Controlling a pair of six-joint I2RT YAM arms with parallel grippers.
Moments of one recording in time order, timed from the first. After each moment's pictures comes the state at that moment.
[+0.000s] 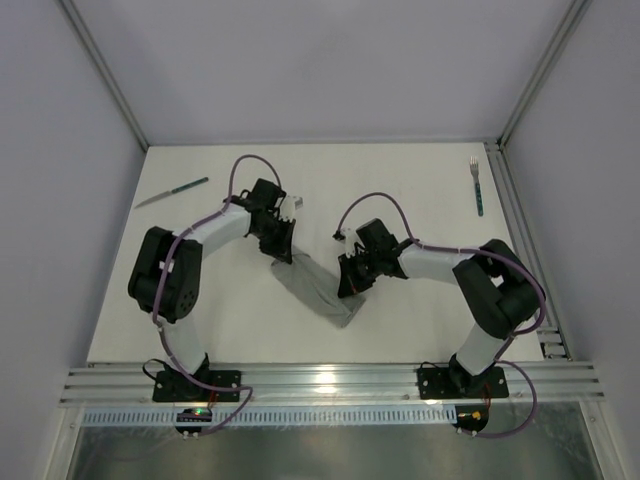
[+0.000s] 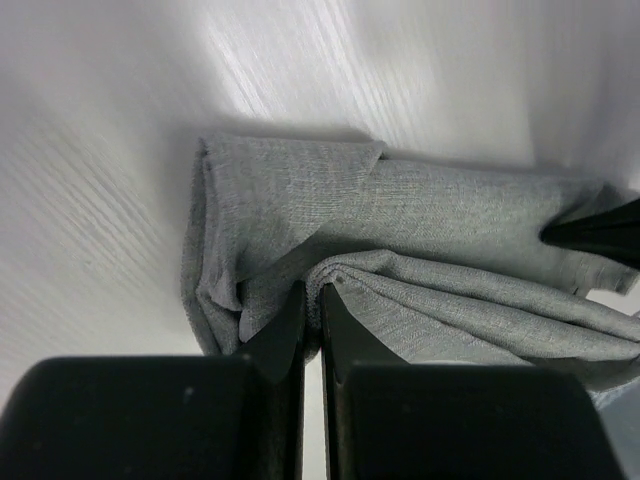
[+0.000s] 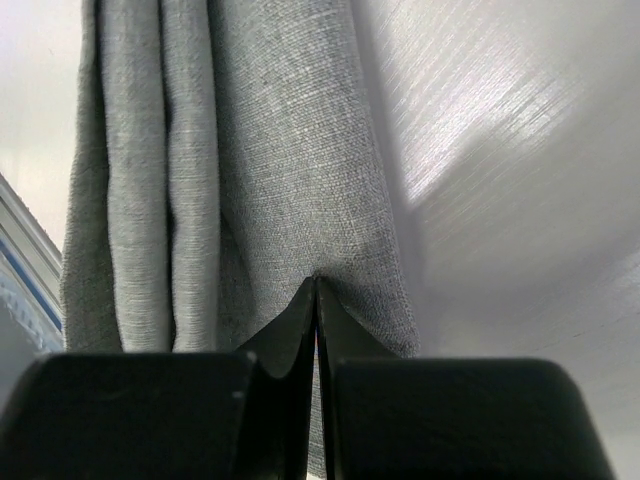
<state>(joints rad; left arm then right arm) -0.42 1.81 1.21 -0.60 0.36 -0.08 0.61 1.70 0.83 -0.15 -0.50 0.20</state>
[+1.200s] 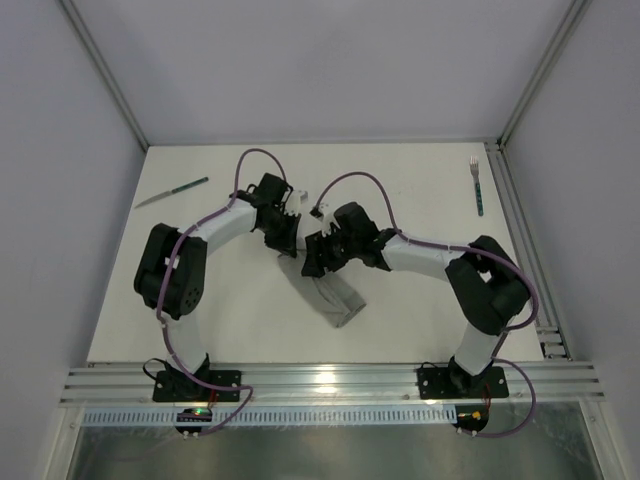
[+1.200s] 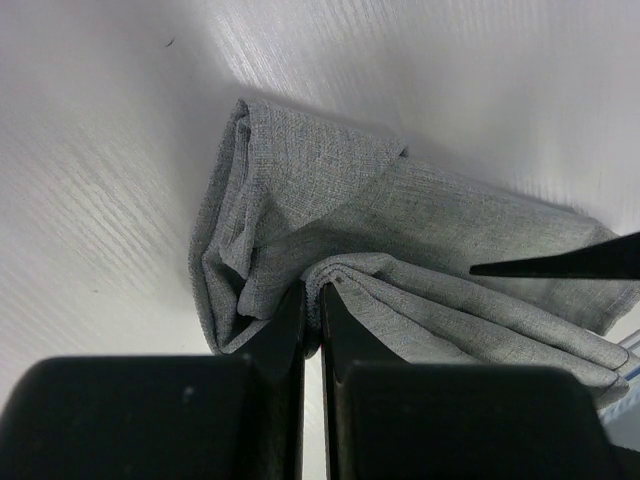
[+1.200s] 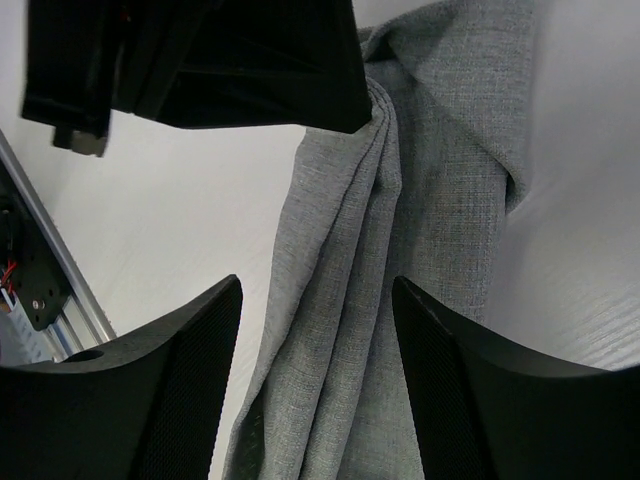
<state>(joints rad) -0.44 1.87 1.31 -0.62 0.32 -0.12 0.71 1.73 1.02 -0.01 -0.42 0.30</state>
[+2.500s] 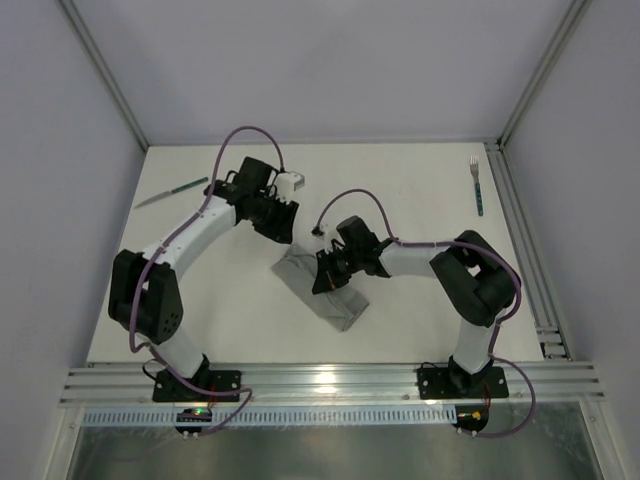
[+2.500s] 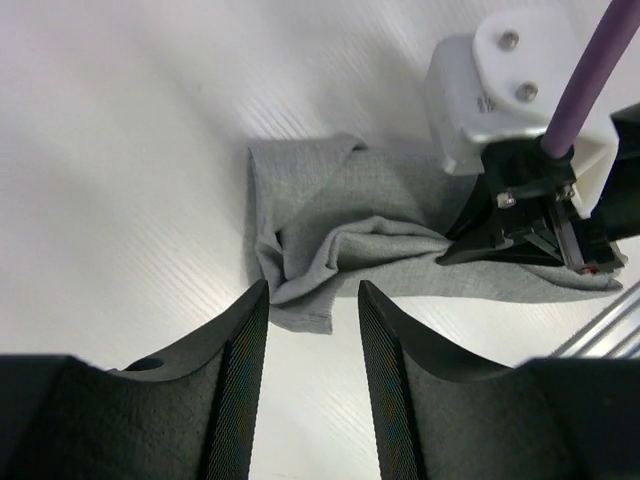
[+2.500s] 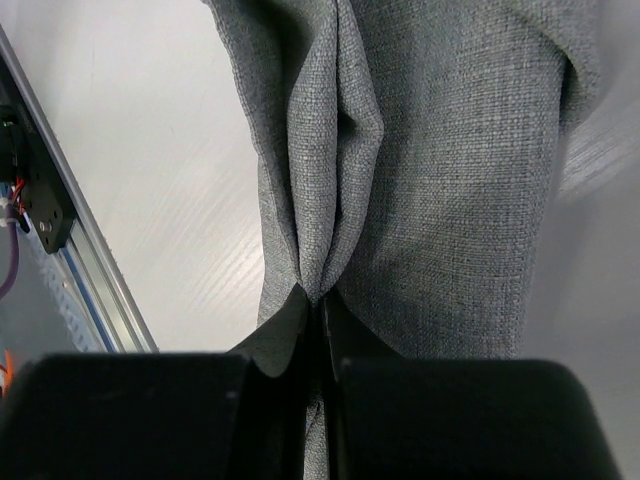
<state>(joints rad) -0.42 1.67 1.35 -0.75 0.34 0.10 0.70 1.83 0.93 0.05 -0.60 0.29</state>
